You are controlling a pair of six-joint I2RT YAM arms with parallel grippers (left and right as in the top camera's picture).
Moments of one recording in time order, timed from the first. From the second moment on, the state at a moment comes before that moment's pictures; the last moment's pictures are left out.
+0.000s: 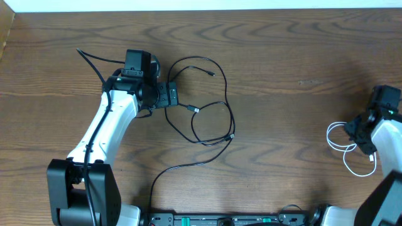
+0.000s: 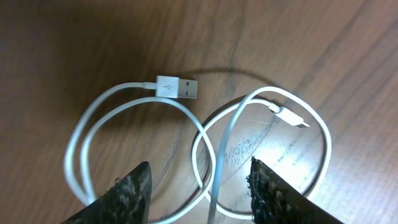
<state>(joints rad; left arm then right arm) -0.12 1.63 1.17 -0.75 0.16 -0.25 -0.40 1.53 0.87 -0.70 0.26 0.63</state>
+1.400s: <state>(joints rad) -0.12 1.63 1.17 -0.75 0.16 -0.25 -0.44 1.90 0.99 -0.15 -0.08 0.33</state>
